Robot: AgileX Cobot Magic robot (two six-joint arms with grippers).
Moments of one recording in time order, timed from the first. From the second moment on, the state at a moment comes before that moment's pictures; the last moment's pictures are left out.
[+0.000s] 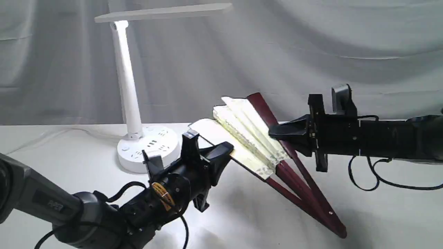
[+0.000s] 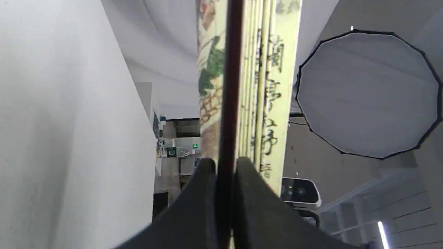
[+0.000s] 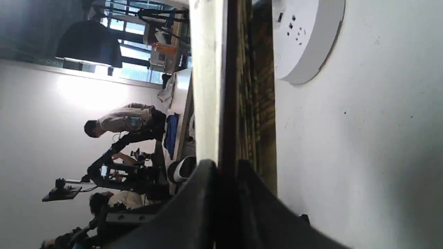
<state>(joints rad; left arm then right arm) -0.50 2.30 -1.06 0.28 -1.20 -1.73 -0.17 2.20 -1.35 1.67 1.21 -0.98</state>
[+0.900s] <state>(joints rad) -0.50 2.30 -1.06 0.08 -1.18 -1.72 -0.46 2.20 -1.35 1.66 1.23 -0.95</state>
